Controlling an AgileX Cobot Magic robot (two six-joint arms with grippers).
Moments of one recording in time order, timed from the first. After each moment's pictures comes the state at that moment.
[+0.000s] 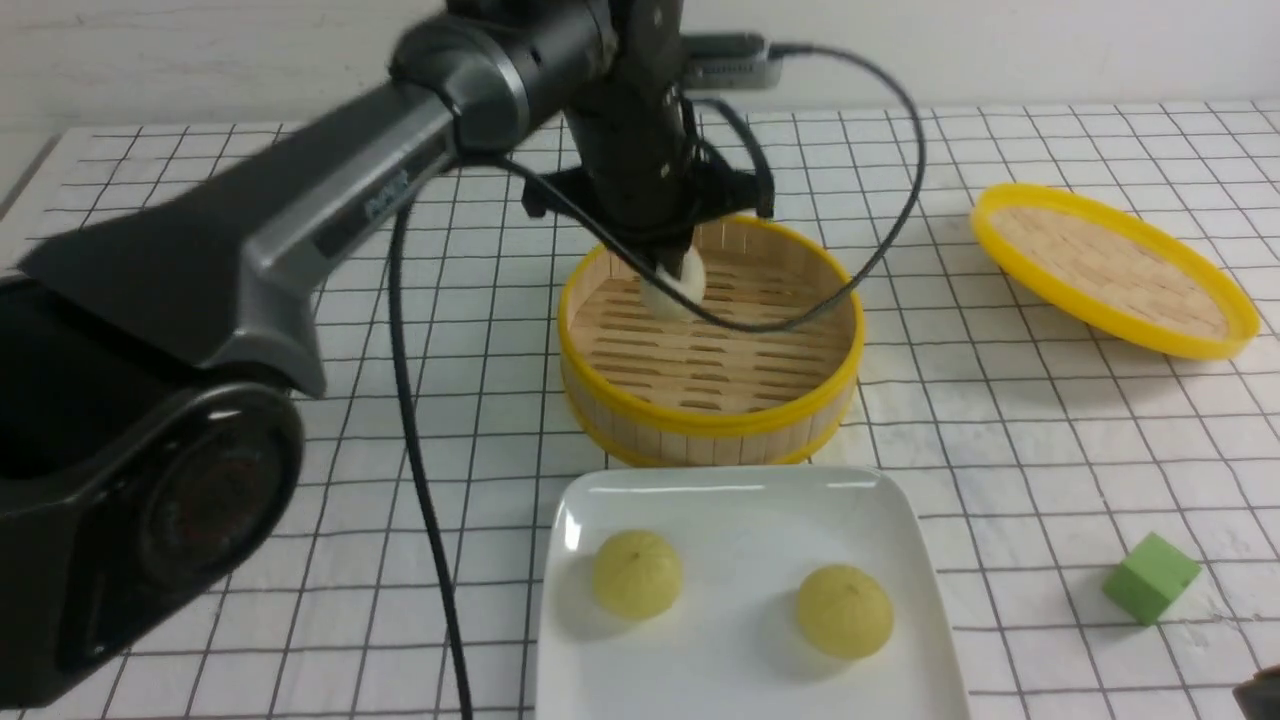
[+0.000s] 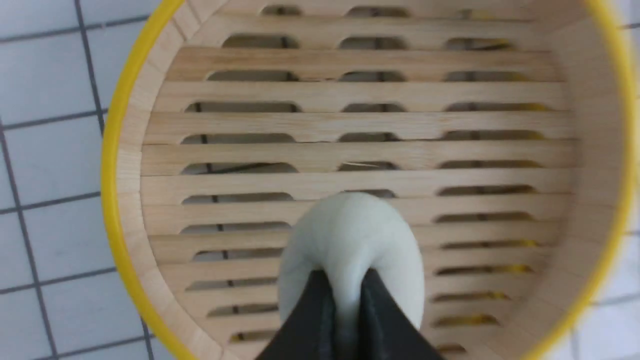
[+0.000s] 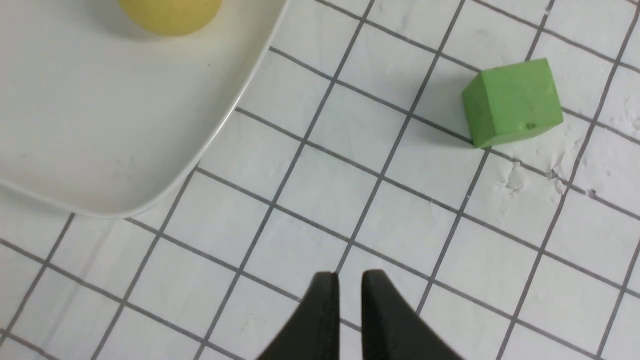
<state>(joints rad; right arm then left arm) 0.53 0.74 -0.54 -0.04 0.86 0.12 -0.57 2.16 -2.20 0.02 1.18 -0.36</state>
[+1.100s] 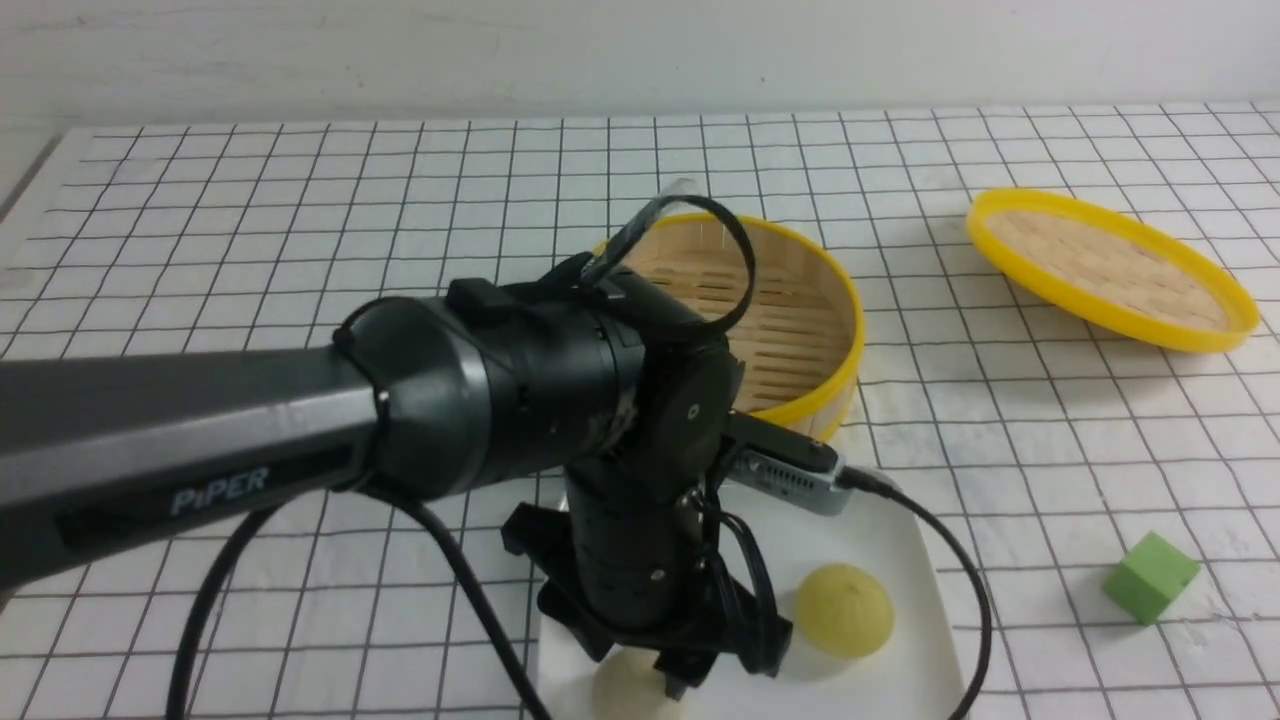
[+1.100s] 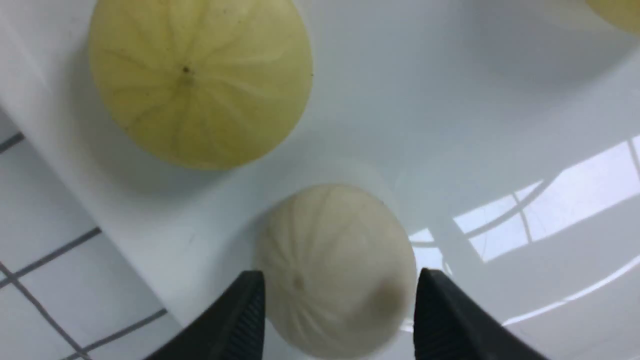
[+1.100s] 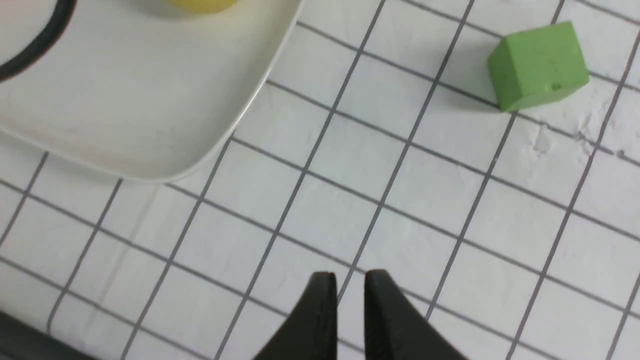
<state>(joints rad) 0.53 0.68 -0.59 0.03 1.01 0.12 -0.86 1.79 -1.26 0.02 0.99 -0.33</state>
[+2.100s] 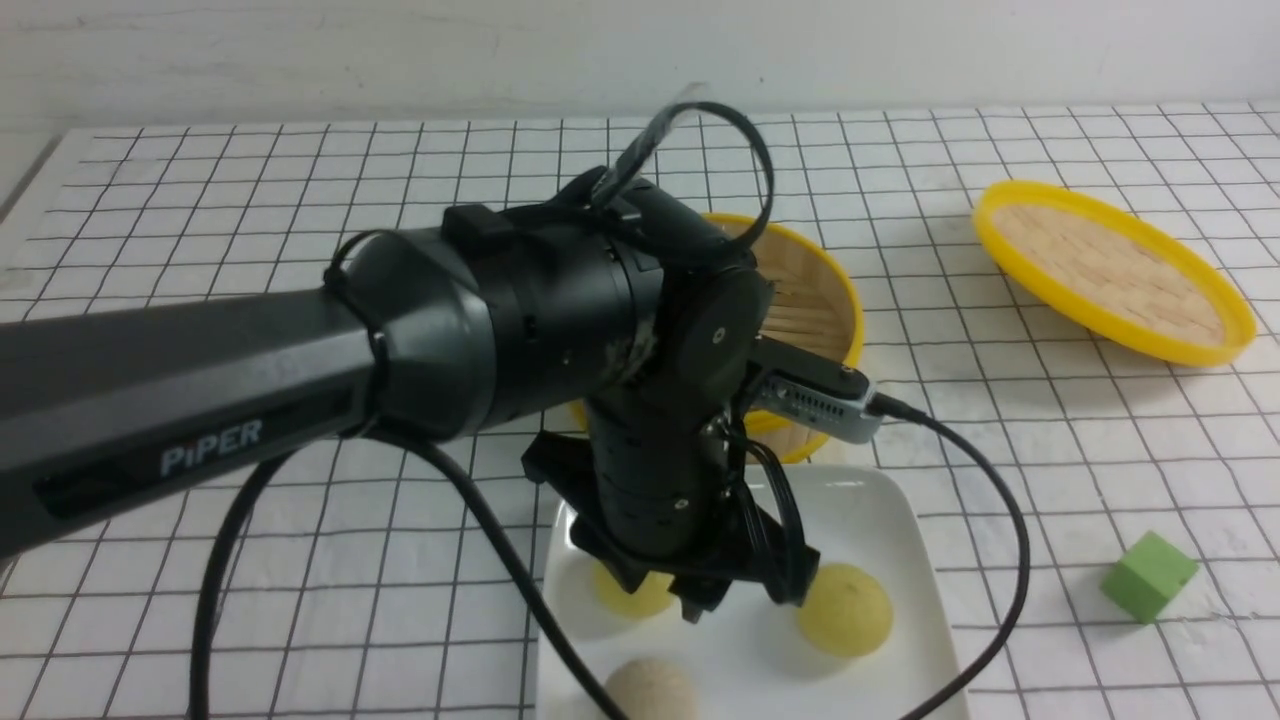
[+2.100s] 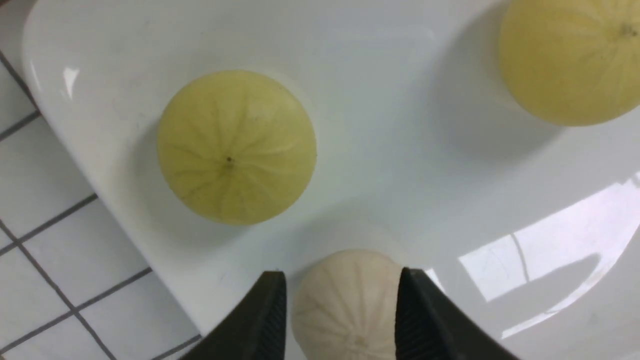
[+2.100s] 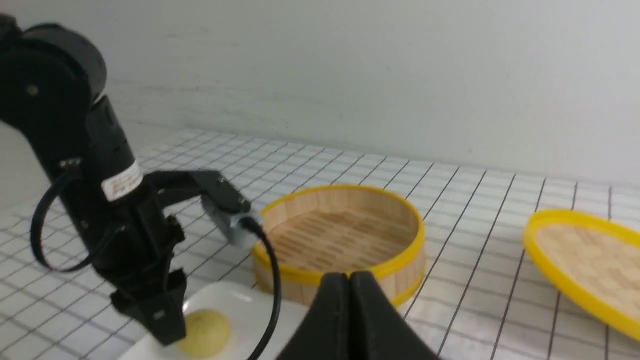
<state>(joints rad) 0.53 0.09 -0.43 0.05 0.49 0.07 -0.86 1.79 -1.37 0.06 1.05 -0.33</state>
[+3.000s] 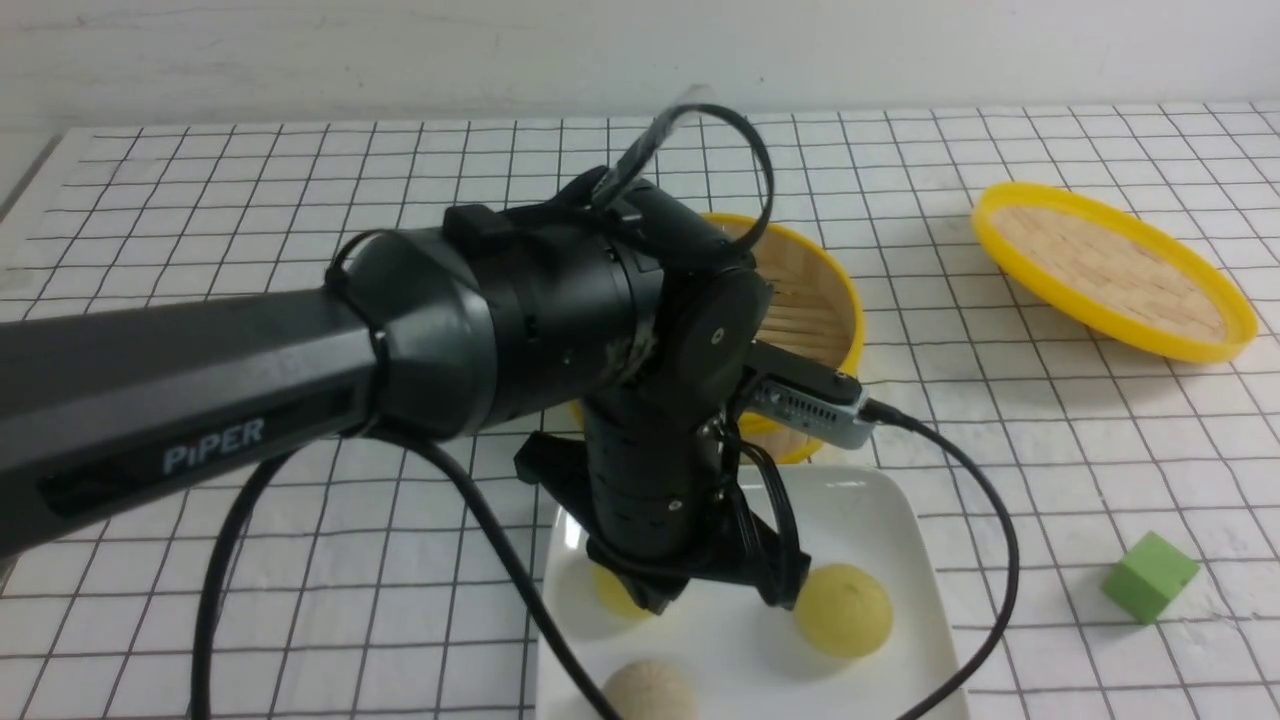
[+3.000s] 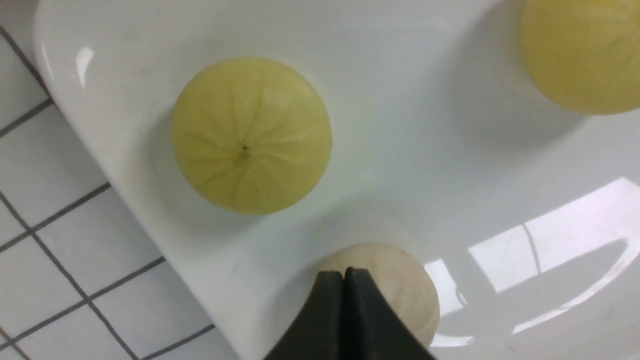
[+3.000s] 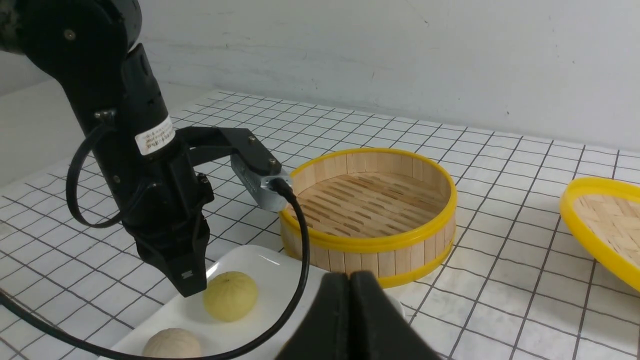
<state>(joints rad) 0.53 0.09 -0.42 0.13 0.51 0.00 -0.86 1.79 -1.37 0.07 1.07 -0.33</state>
